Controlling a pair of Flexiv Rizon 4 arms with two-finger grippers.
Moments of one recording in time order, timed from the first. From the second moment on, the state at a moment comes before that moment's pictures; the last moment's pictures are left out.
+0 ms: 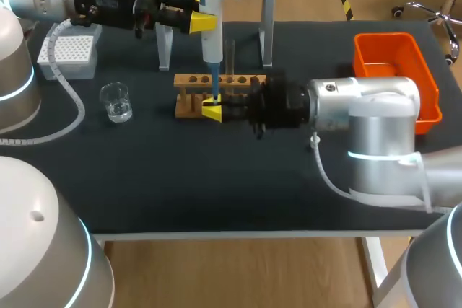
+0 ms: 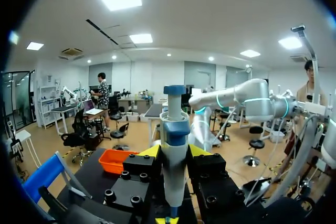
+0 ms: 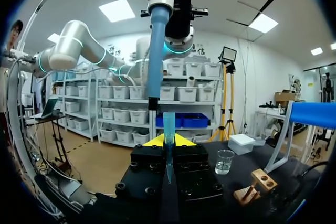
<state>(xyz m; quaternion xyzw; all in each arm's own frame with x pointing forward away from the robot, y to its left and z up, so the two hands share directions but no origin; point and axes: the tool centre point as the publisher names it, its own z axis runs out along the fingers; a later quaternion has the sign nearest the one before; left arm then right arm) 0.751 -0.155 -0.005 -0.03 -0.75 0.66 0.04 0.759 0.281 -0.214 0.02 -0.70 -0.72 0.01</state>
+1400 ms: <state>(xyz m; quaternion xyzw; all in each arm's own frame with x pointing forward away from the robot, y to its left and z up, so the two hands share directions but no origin) 0.751 -0.155 -0.005 -0.03 -0.75 0.66 0.04 0.751 0.277 -0.227 0.02 -0.71 -0.71 0.02</state>
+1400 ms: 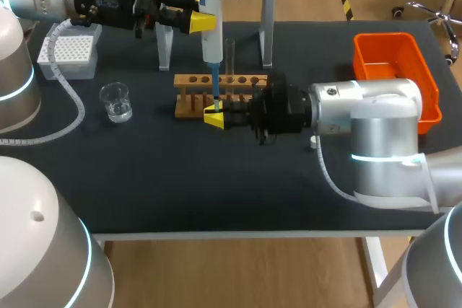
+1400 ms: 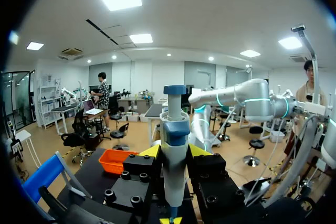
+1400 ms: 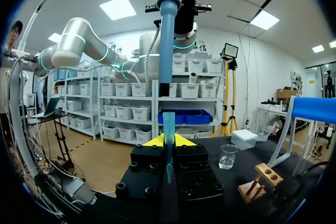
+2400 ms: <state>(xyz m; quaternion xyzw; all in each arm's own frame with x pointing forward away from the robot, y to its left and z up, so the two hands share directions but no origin) 0.751 -0.155 -0.003 -0.03 -0.75 0.66 0.04 0.744 0.275 -0.210 0.04 -0.70 -0.72 0.01</state>
